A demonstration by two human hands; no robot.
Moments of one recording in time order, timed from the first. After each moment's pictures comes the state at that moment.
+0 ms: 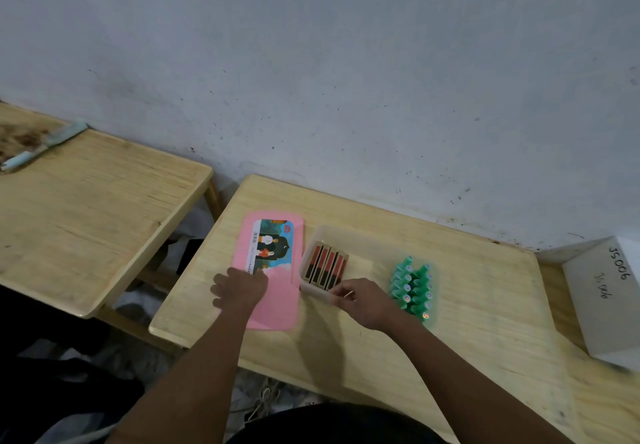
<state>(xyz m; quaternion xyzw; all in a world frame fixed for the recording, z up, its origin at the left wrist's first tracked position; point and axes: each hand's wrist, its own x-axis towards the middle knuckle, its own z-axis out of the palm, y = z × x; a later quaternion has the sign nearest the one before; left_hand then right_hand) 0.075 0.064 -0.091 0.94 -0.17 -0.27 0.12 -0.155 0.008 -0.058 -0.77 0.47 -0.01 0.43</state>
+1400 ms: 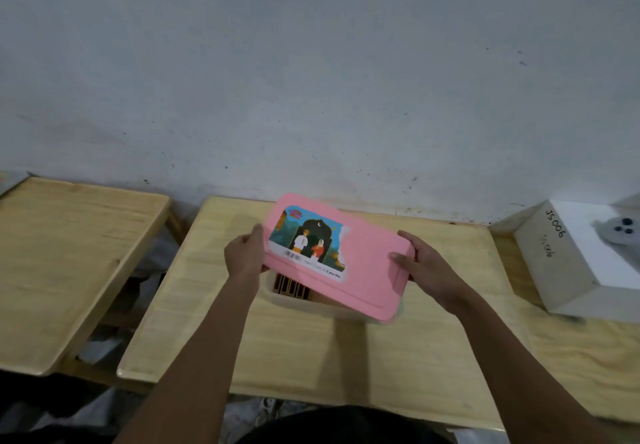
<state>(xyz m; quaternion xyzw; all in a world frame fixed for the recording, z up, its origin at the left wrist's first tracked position) 0.017 0.003 -0.006 0.74 -0.15 -0.39 0.53 -0.292 -0.026 -0.002 -0.55 0.54 -0.28 0.57</state>
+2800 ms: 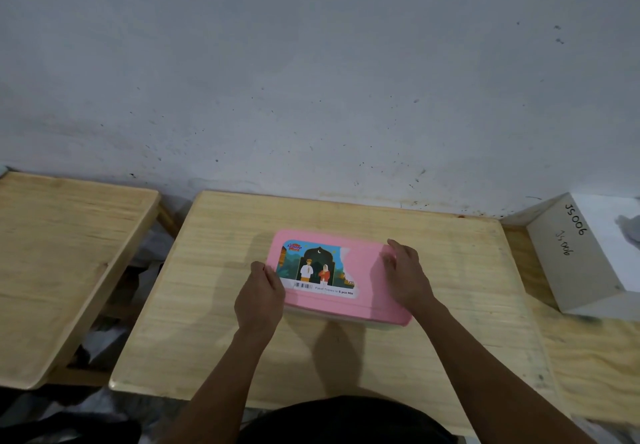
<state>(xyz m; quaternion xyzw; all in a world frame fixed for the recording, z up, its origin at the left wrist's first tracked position) -0.005 0.029 -0.082 0.85 -0.44 -0.15 0.24 -0.255 -0.051 -0.071 -0.64 0.68 -0.14 0.32</state>
